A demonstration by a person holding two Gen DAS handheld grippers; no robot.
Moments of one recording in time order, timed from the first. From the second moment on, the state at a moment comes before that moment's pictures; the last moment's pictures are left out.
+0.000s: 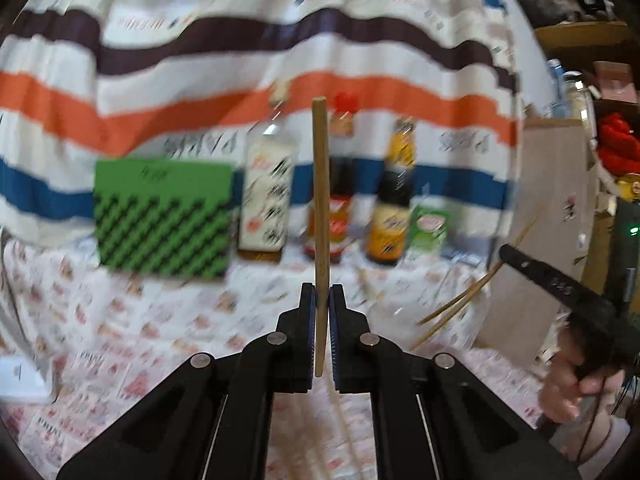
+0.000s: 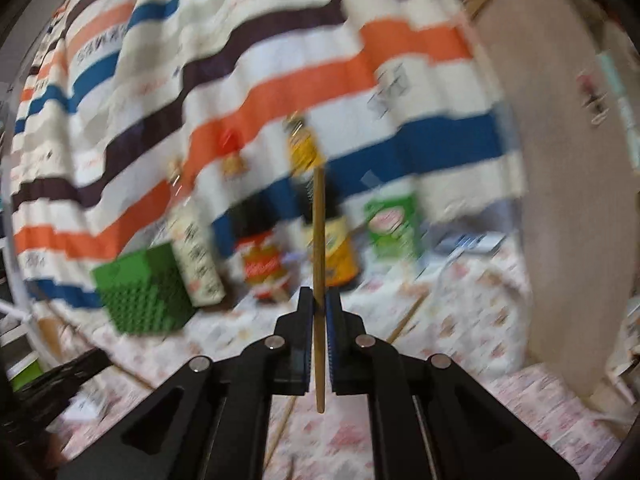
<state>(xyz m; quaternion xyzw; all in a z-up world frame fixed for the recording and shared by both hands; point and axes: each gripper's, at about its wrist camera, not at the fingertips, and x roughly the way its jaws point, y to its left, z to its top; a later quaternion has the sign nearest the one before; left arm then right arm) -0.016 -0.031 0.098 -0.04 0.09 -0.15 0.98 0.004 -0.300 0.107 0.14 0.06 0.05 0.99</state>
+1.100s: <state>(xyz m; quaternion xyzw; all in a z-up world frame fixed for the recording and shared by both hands) 0.146 -0.153 0.062 -0.04 0.24 -0.19 0.95 0.089 -0.361 0.046 0.29 0.20 0.04 0.94</state>
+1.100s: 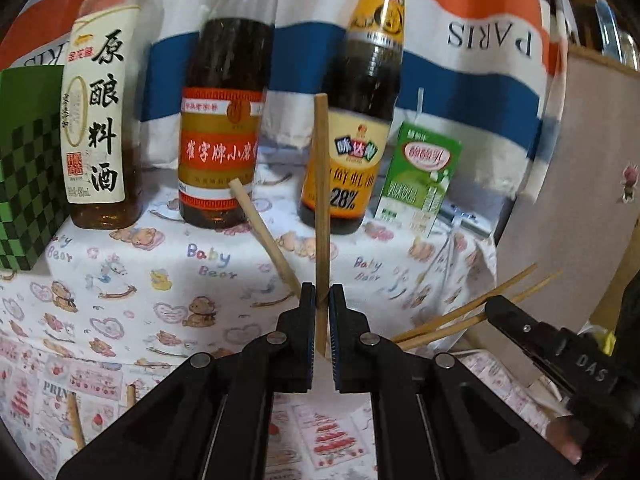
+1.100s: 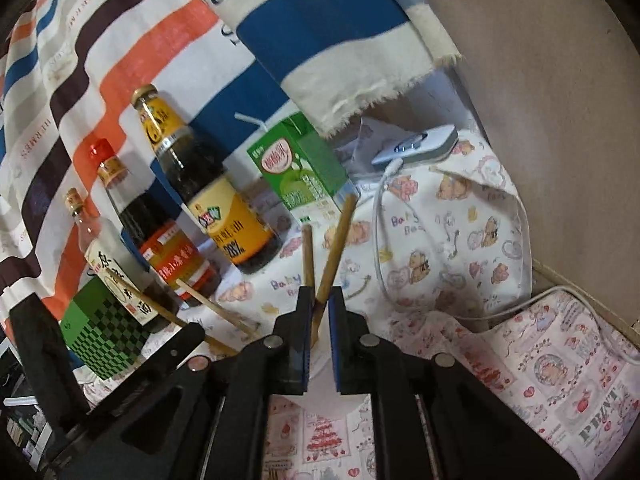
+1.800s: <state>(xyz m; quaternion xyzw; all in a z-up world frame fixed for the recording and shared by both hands) 0.030 -0.057 0.077 0.03 0.13 -0.05 0.99 0.079 -0.285 0.045 0.18 0.28 0.10 0.94</state>
